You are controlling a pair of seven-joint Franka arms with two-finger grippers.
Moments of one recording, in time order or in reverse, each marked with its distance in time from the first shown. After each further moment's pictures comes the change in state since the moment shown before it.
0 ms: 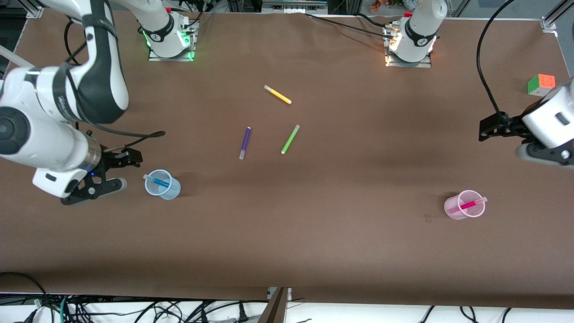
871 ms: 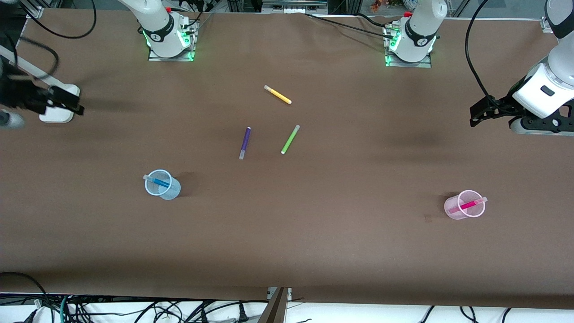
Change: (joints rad) left arm 0.007 -0.231 0.010 -0.393 -0.013 0.198 -0.085; right arm -0.374 -0.453 0.290 -0.271 -0.088 -0.100 0.171
